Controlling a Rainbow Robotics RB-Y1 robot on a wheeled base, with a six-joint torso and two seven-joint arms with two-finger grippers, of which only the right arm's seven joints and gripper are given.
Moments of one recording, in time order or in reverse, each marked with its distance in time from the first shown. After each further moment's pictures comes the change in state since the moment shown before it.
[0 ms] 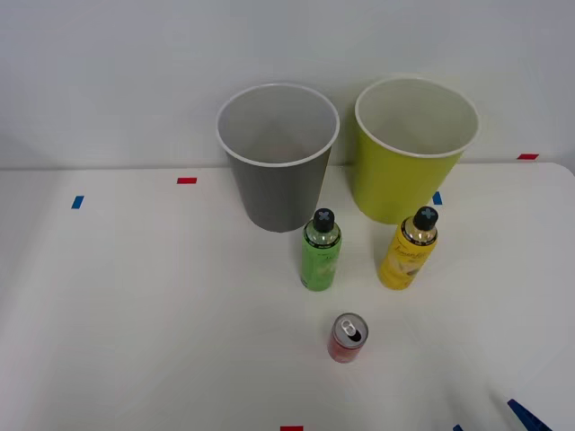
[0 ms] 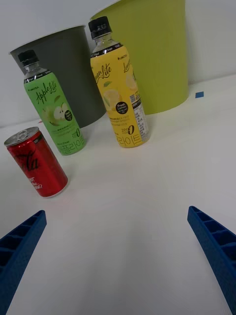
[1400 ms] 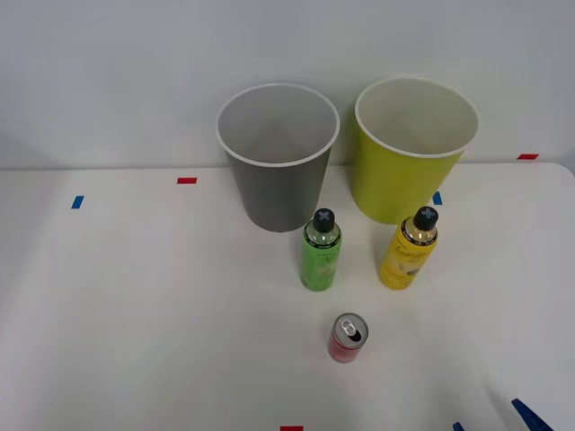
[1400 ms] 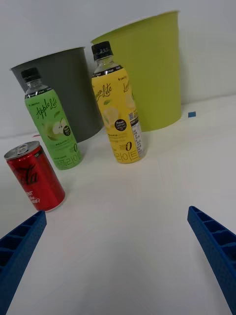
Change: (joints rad) arm 0.008 -0.024 0.090 0.012 -0.188 -0.012 0.213
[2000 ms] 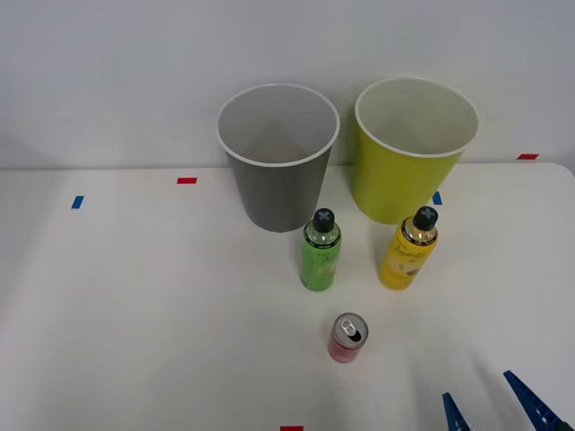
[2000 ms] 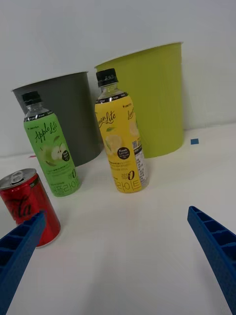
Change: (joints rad) arm -0.076 -0.002 0.069 -0.012 -0.110 0.024 0.115
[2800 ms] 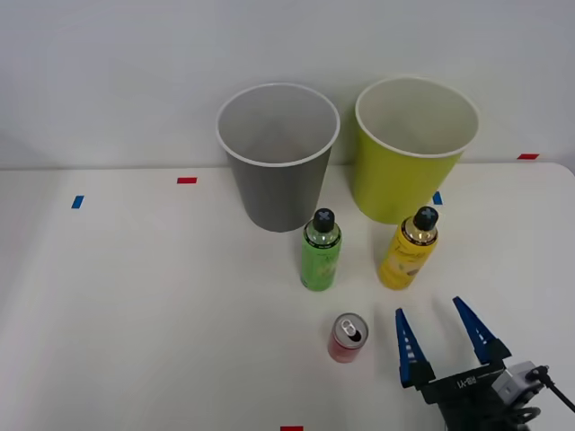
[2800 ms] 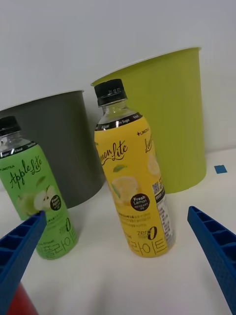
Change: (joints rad) arm -0.253 0.140 0.054 0.001 -0.018 0.204 0.047
